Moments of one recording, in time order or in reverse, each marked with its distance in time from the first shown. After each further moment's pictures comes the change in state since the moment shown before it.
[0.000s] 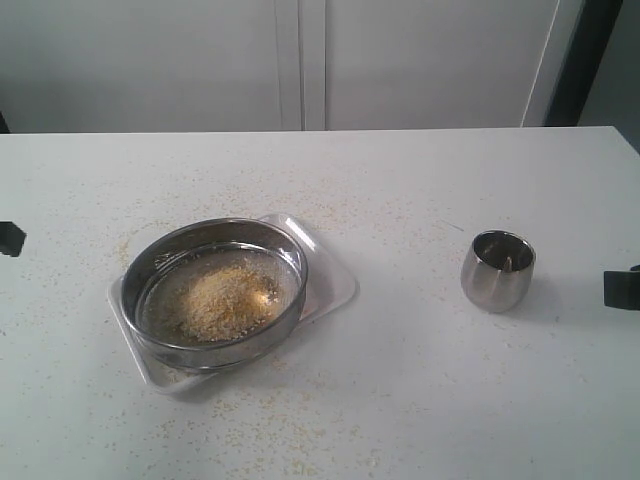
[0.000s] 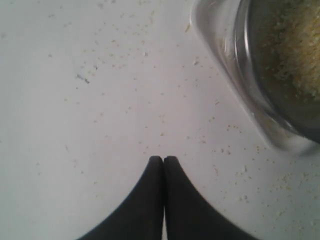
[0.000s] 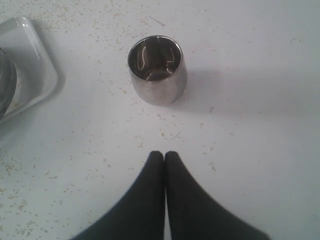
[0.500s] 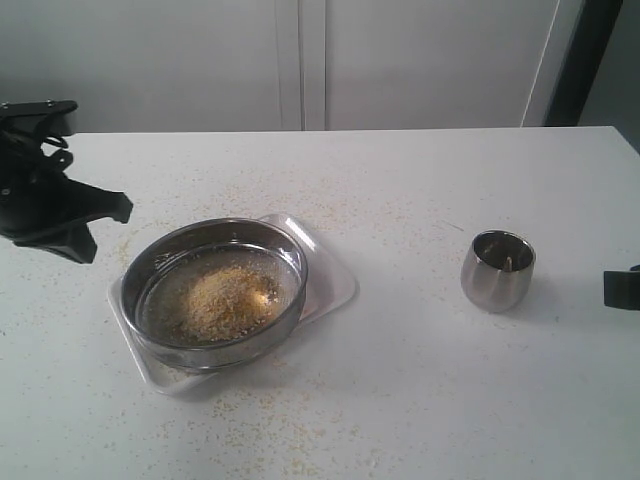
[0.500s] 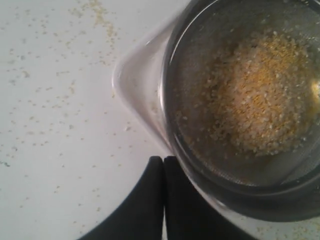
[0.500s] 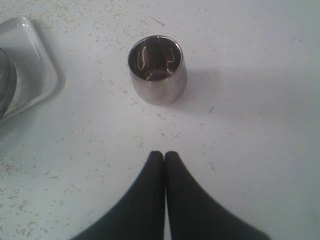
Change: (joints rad) left arm -0.197 0.254 -0.204 -0.004 -0.066 -0.088; right arm 0.000 0.000 0.000 0.000 0.000 0.000
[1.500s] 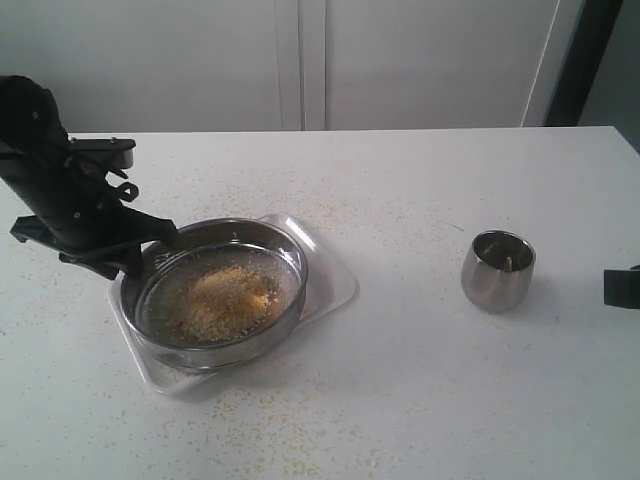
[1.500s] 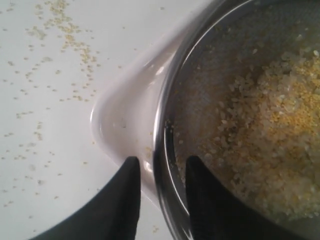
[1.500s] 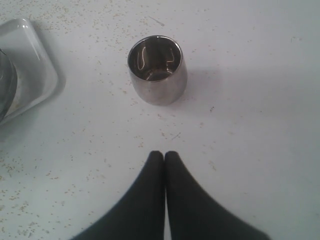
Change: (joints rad) left arm -0.041 0.242 -0.096 0.041 -0.082 -0.034; right arm 0.000 0.000 0.000 0.000 0.000 0.016
